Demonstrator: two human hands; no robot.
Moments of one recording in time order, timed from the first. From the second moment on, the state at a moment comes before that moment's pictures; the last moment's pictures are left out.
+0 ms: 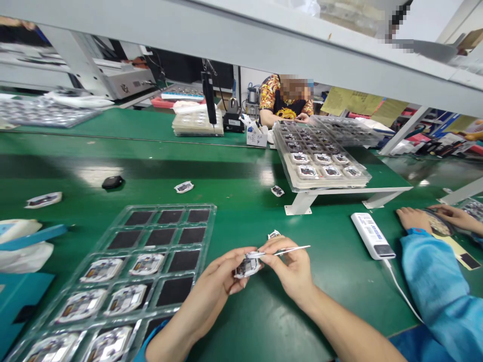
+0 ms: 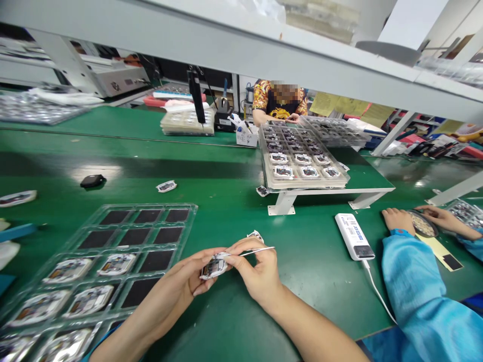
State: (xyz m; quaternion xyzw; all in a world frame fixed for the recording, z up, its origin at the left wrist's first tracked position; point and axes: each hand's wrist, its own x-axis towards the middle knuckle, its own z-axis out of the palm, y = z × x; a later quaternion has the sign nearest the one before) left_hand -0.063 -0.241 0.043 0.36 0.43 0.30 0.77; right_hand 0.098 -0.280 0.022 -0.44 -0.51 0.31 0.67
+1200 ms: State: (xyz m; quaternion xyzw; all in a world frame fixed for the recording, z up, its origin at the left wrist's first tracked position) left_hand -0.064 -0.243 0.035 0.57 0.41 0.30 0.65; right_hand 0.102 -0.277 0.027 -0.49 -0.41 0.41 0.65
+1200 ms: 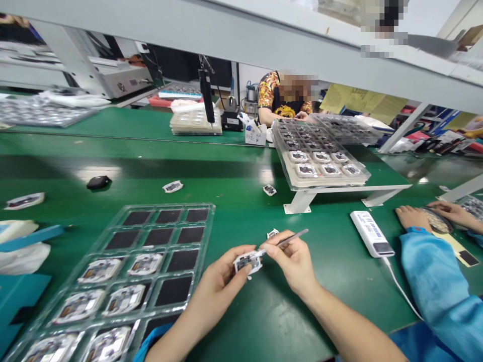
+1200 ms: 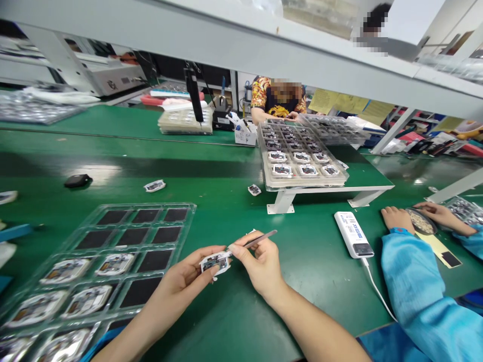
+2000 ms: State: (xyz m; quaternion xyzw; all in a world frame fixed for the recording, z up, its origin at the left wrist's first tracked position) left_hand -0.064 -0.241 0.039 0.54 0.42 0.29 0.67; right_hand 0.101 -0.283 0.026 -0.50 -0.48 0.33 0.64
